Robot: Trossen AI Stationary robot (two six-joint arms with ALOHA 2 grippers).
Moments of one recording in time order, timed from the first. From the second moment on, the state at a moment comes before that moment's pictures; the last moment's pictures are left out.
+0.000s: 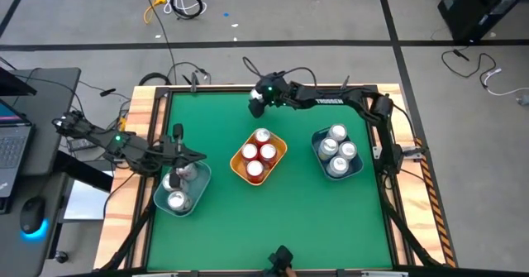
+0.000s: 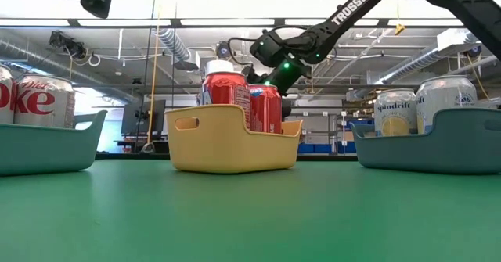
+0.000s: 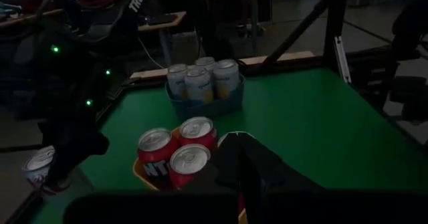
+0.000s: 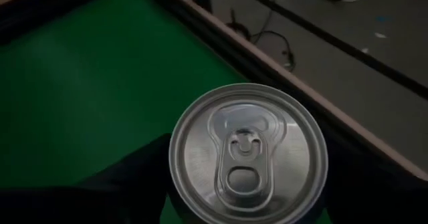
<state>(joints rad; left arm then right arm) -0.42 0.47 0.52 -0.23 -0.46 0.02 -0.47 2.08 1.47 -0.04 0.09 0.23</state>
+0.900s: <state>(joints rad) -0.42 0.47 0.52 0.10 -0.73 0.13 0.06 1.83 1.48 0.16 0.02 0.21</state>
